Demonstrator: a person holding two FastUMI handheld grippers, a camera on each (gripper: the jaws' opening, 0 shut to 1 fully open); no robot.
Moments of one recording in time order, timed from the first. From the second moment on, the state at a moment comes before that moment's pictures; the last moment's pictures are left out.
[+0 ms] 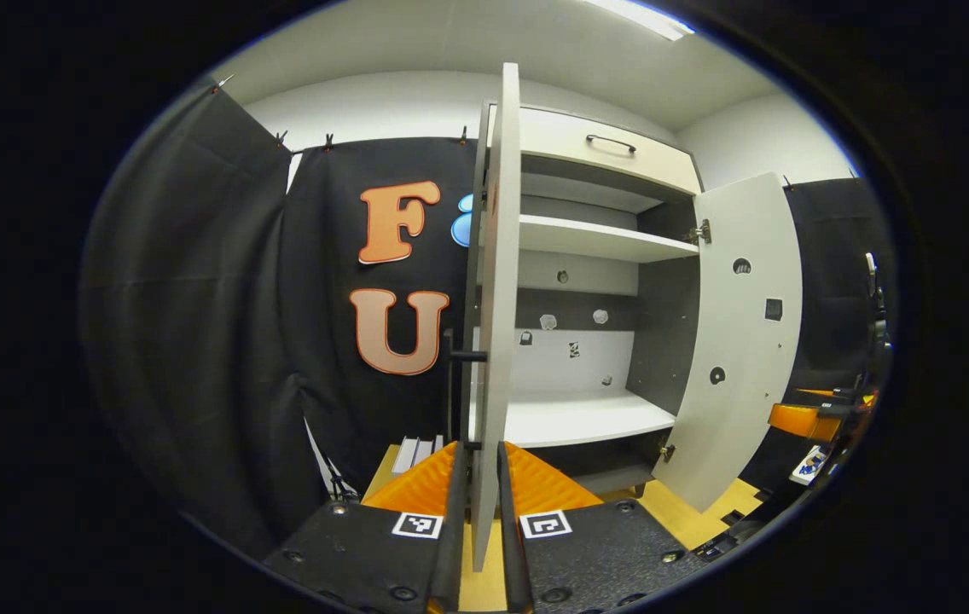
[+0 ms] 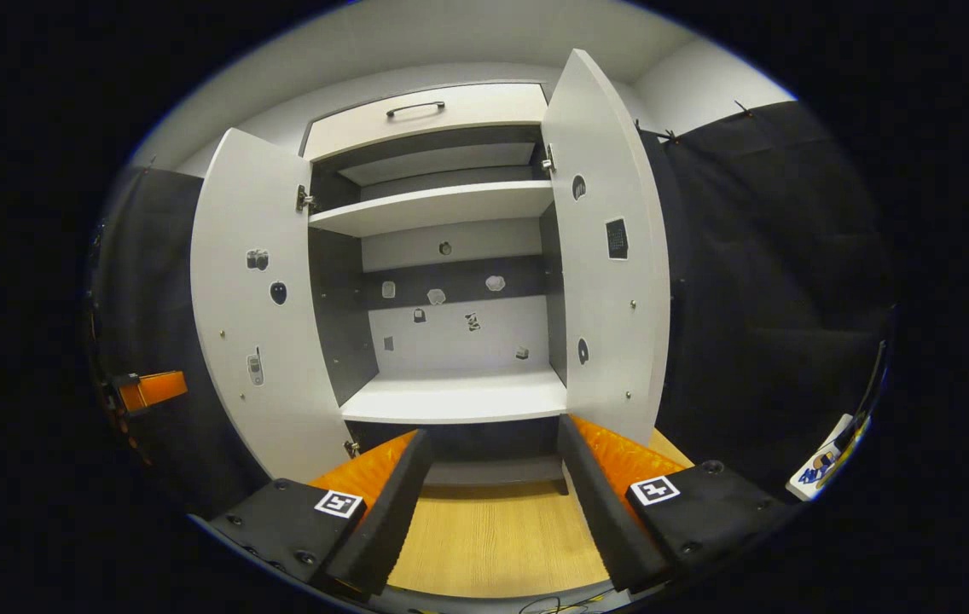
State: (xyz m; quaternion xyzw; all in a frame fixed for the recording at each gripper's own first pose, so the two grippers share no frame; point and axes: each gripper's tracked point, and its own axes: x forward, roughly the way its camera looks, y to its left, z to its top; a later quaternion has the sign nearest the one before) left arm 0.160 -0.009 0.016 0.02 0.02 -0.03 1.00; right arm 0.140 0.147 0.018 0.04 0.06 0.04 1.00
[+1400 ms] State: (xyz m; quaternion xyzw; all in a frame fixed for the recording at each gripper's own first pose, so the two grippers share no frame) left arm 0.162 -0.044 0.043 0.01 -0.02 -0.05 1.00; right arm 0.131 0.090 0.062 -0.01 0.01 0.01 1.00
